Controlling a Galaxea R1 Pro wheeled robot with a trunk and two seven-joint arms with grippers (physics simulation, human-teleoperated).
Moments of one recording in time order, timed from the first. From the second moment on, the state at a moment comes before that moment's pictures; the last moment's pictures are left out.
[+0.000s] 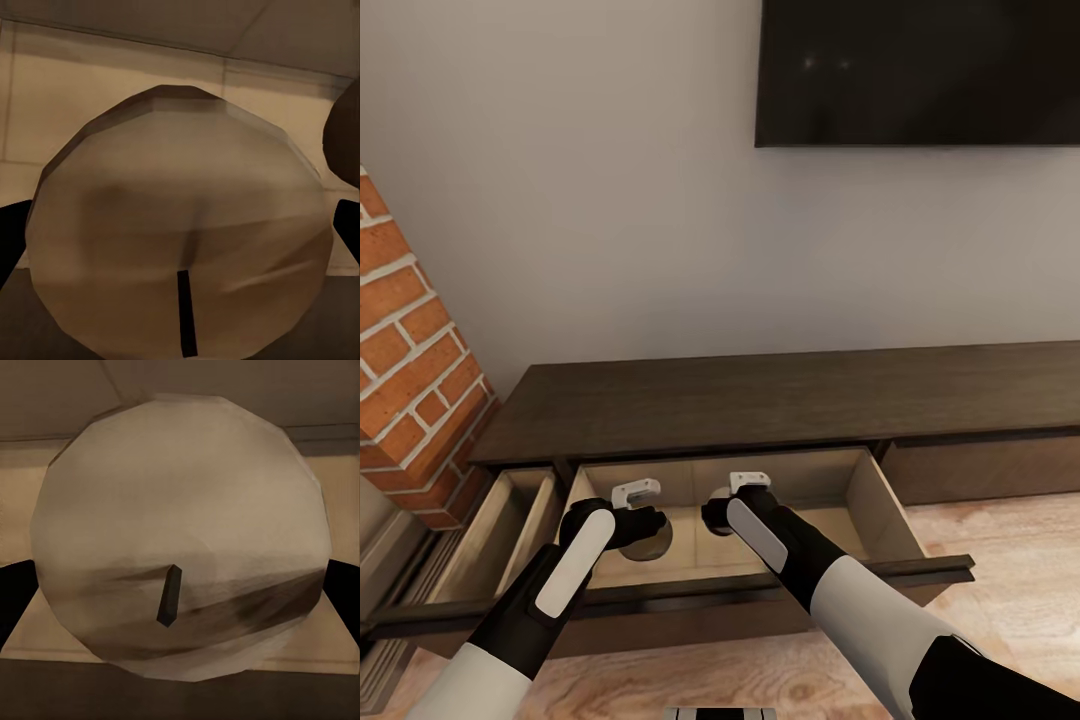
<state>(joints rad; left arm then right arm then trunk) -0.55 0.05 -0.34 -1.28 0.94 0.84 0.72 -0.85 0.17 0.73 -0.71 -0.92 0.58 -0.57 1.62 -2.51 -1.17</state>
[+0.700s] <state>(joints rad) -0.55 0.05 -0.34 -1.28 0.94 0.84 0.72 -0.85 0.17 0.73 -0.71 -0.92 0.61 -0.57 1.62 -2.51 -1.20</state>
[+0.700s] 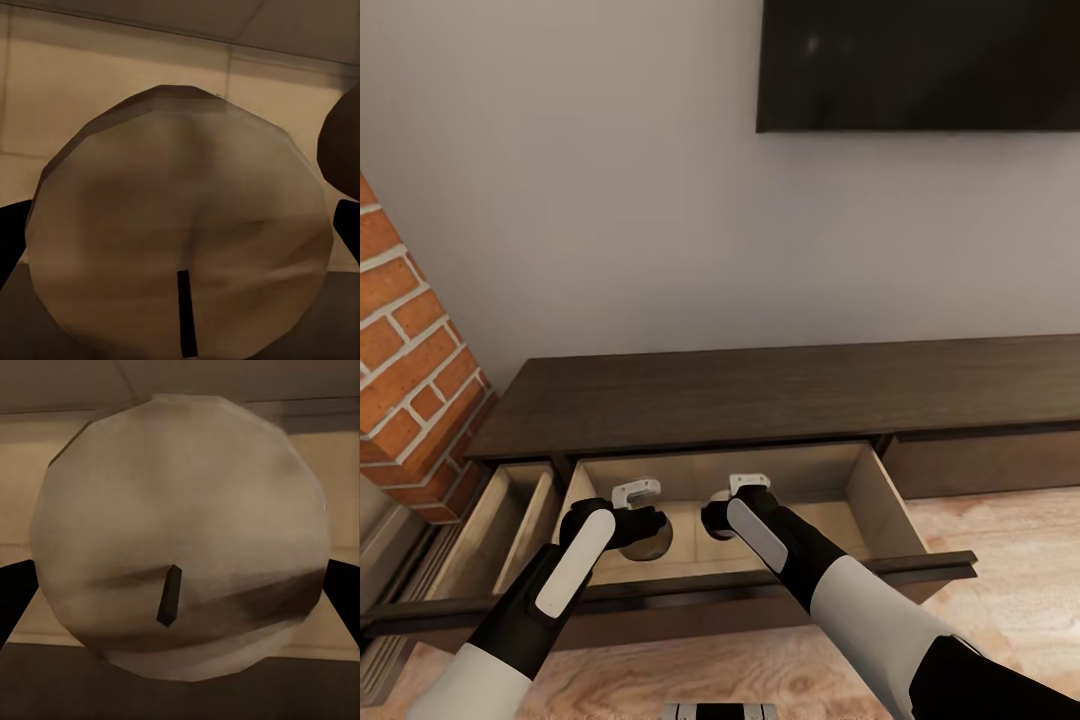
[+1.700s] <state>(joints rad) -0.55 0.05 -0.34 -1.28 0.94 0.84 0.72 -0.85 0.17 0.73 -0.71 -0.92 0.61 -0.57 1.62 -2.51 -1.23</state>
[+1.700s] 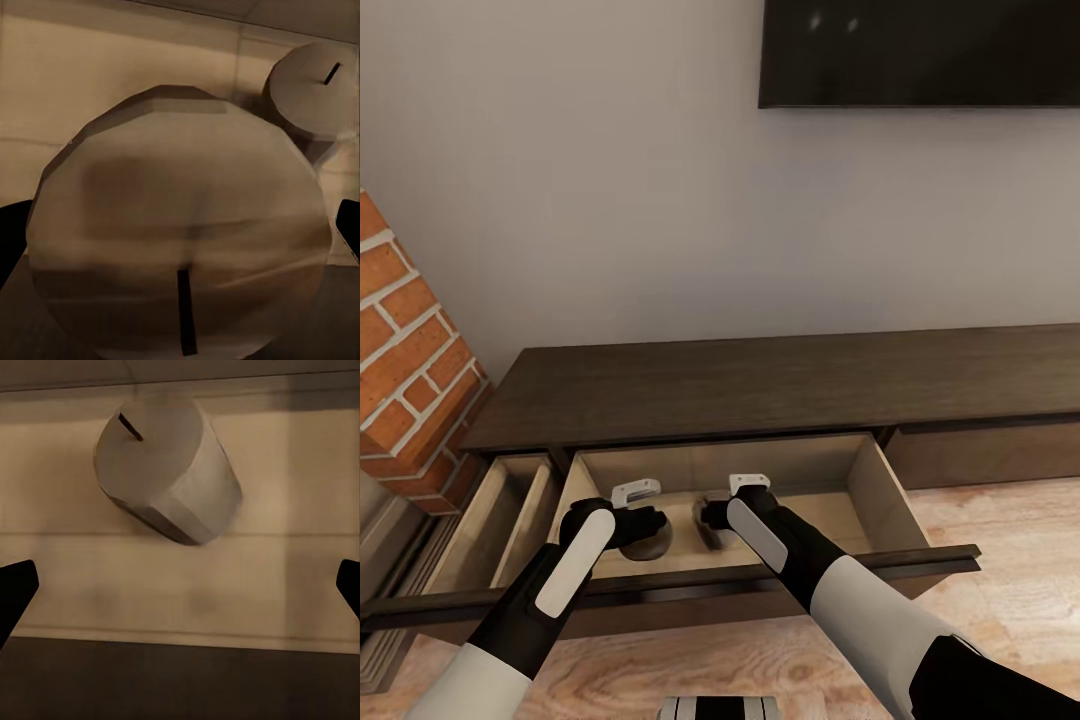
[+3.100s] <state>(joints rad) -0.55 0.04 -0.25 -1.28 0.96 0.86 0.72 -0.86 0.17 0.71 -0.71 -1.00 0.66 -0.58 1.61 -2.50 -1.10</state>
